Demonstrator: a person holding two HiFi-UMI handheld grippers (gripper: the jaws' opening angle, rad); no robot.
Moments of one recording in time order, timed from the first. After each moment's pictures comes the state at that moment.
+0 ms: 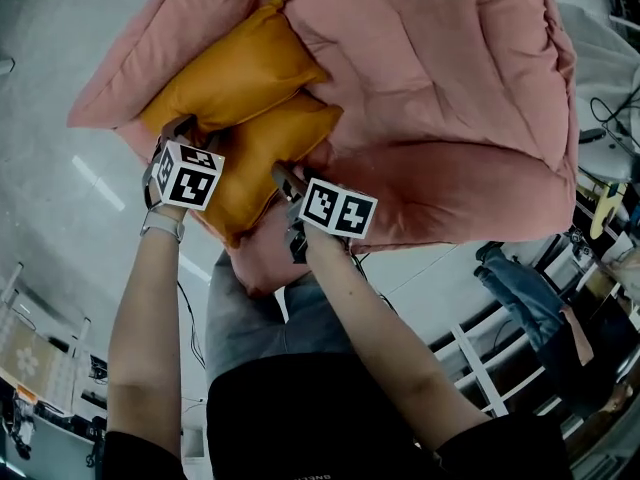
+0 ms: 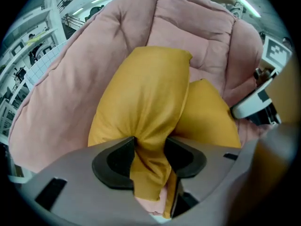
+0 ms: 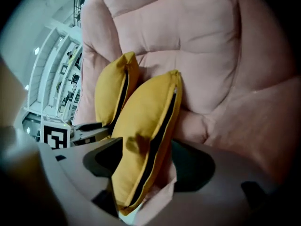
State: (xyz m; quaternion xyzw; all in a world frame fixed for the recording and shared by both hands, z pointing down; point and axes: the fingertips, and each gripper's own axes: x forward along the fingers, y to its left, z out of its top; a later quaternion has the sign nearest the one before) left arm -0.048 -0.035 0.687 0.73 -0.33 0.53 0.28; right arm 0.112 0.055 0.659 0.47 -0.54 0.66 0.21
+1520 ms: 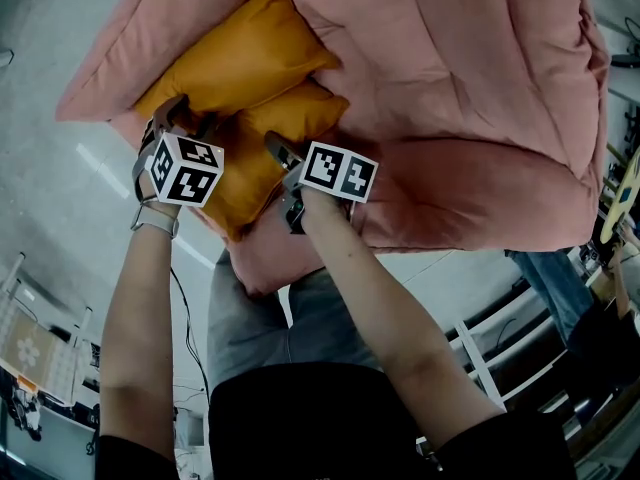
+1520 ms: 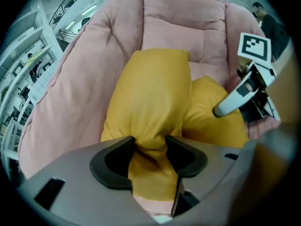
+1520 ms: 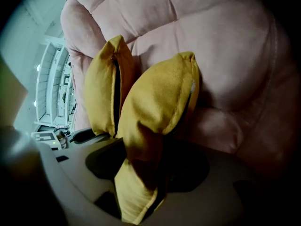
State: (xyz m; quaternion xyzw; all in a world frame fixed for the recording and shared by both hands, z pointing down) left arm -0.037 -0.045 0.689 0.73 -0.34 0.55 0.20; right arm 0.106 0.030 0.707 0.43 -0.54 0.71 0.14
